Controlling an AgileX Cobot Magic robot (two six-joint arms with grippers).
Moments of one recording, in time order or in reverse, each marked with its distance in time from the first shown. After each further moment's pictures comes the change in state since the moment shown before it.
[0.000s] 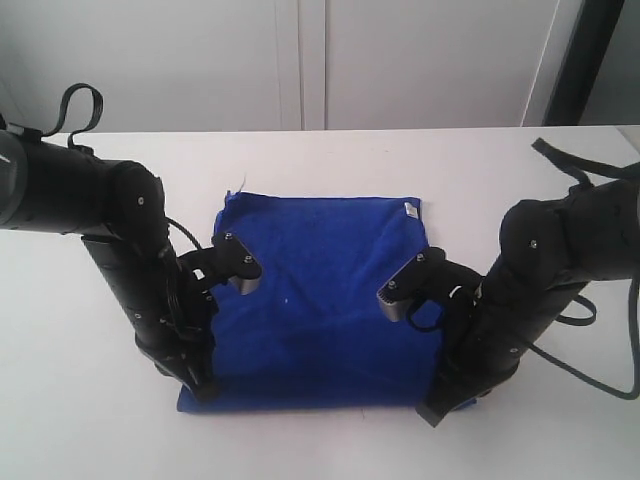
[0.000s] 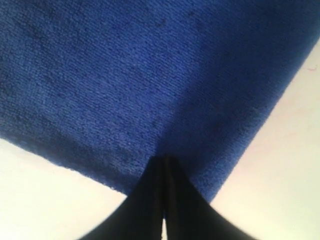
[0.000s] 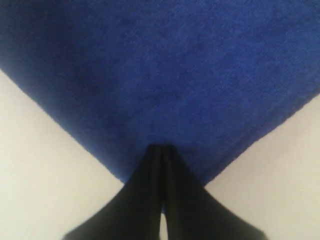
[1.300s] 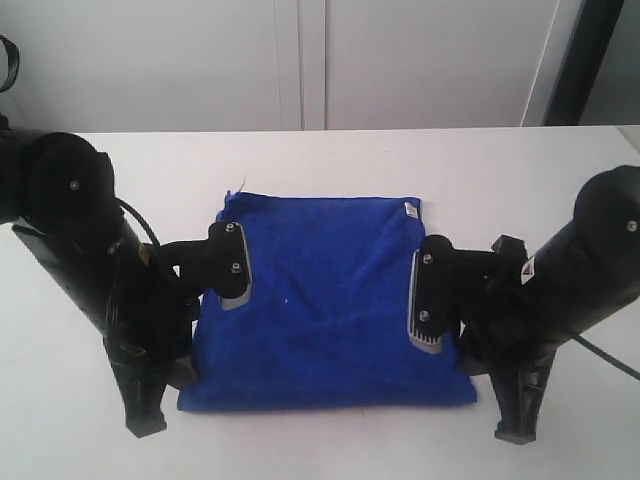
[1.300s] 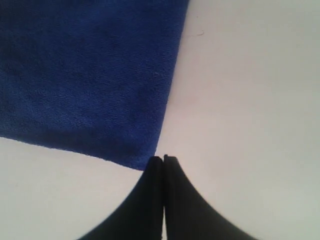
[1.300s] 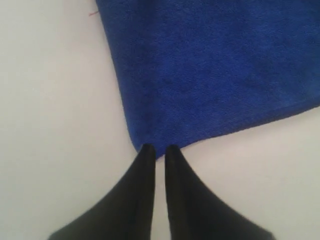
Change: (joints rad) left arm -0.069 -0.261 0.107 0.041 0.032 0.222; right arm 0.000 -0.280 0.060 -0.010 0.064 -0.534
